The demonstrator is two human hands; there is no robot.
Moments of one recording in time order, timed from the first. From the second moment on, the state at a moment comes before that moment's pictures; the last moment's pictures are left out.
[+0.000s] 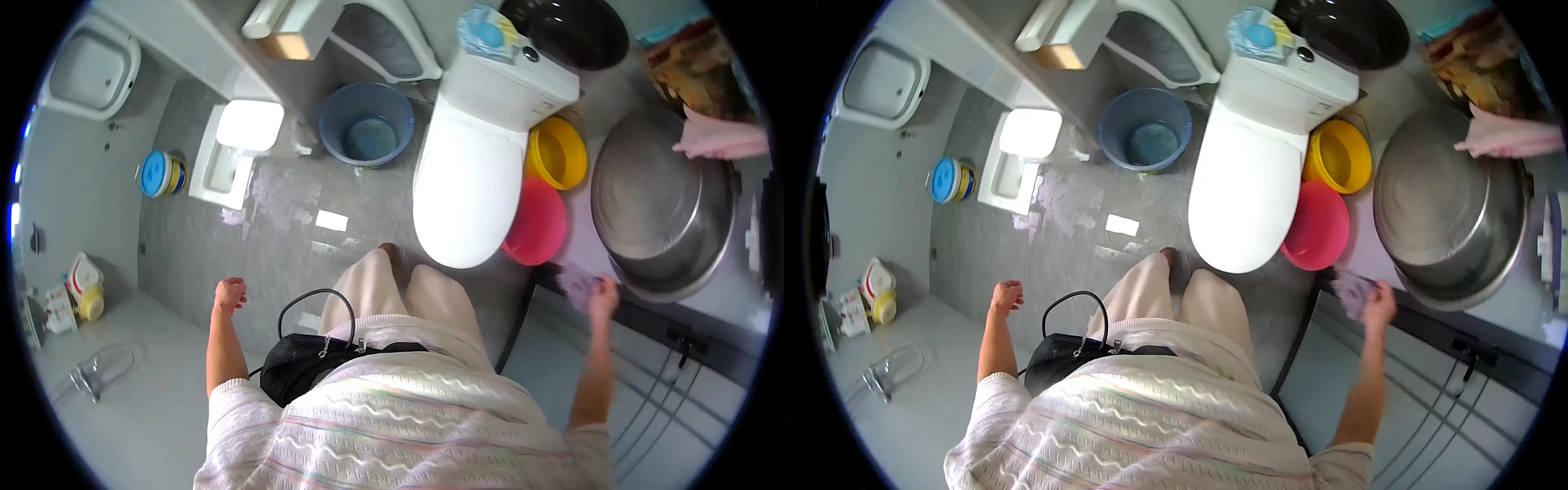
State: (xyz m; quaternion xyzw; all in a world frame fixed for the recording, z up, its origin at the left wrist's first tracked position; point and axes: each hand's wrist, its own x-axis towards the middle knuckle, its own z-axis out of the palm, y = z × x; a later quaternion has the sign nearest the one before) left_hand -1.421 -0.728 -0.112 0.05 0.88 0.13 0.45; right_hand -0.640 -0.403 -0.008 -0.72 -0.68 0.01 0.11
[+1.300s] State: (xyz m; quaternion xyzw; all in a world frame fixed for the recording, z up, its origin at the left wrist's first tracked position) left_hand -0.901 -0.988 -0.123 -0.49 0.66 0.53 0.21; right_hand -1.127 -0.425 -0.163 -0.11 -0.79 0.34 -0.49
